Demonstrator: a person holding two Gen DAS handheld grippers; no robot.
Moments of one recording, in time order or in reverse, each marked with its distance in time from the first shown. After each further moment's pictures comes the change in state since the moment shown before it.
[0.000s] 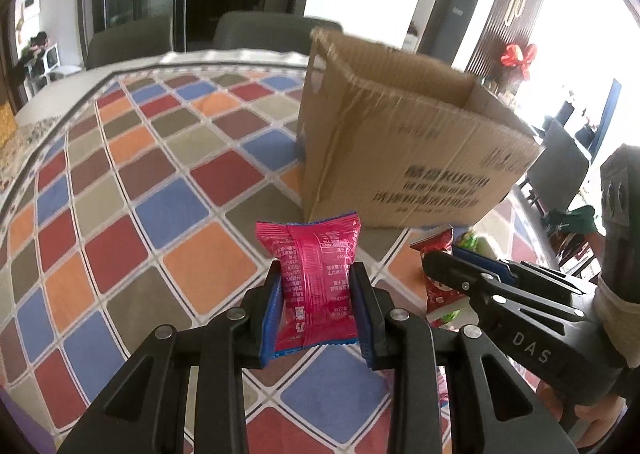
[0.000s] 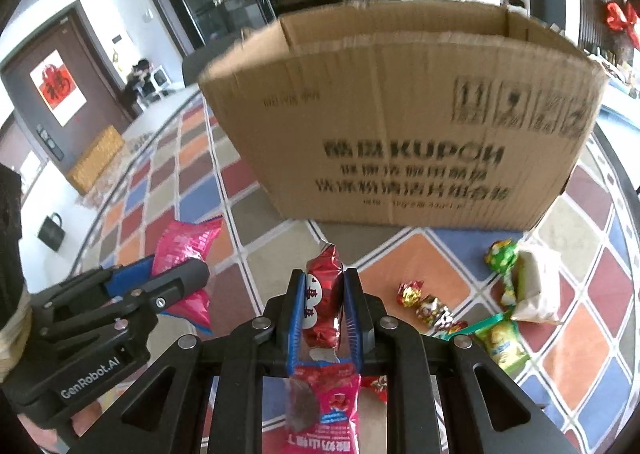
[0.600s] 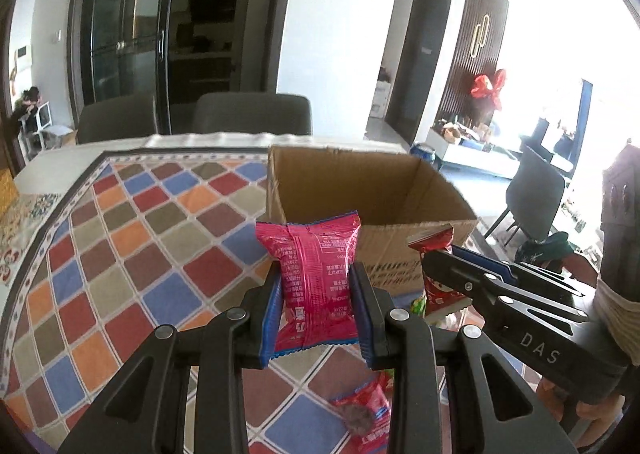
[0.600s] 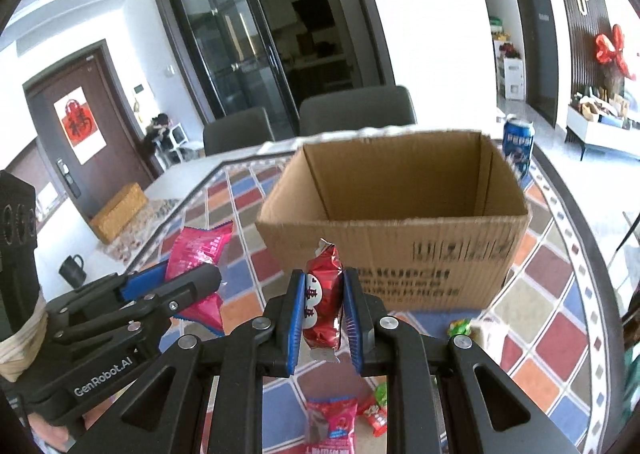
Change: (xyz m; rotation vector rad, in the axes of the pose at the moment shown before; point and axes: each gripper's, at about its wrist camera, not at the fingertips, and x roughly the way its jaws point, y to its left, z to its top) left arm -0.065 -0.038 0.048 0.088 -0.202 -0.038; right arm -0.094 0.007 0.037 -0.026 -0.246 0.017
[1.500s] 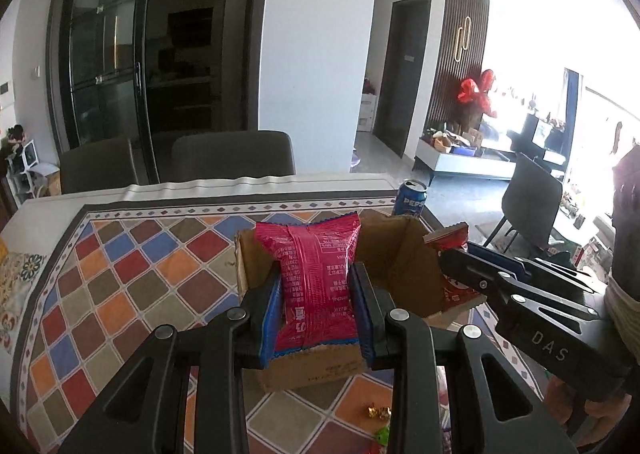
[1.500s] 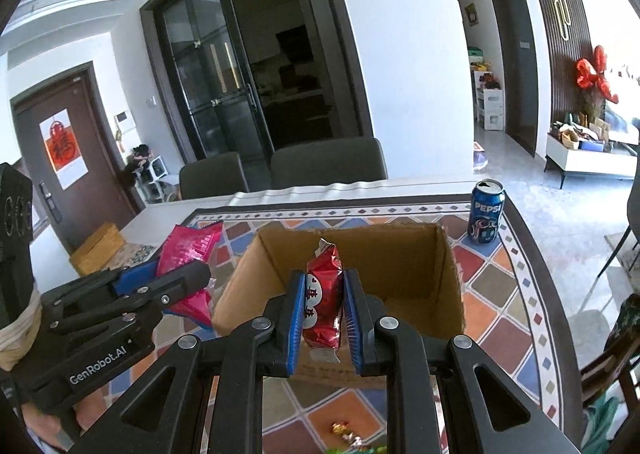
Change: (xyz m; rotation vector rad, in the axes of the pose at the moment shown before) left arm 0.042 -0.024 0.078 0.078 -0.043 -0.015; right arm 0.000 -0.032 0.071 -0.003 -0.106 -0.082
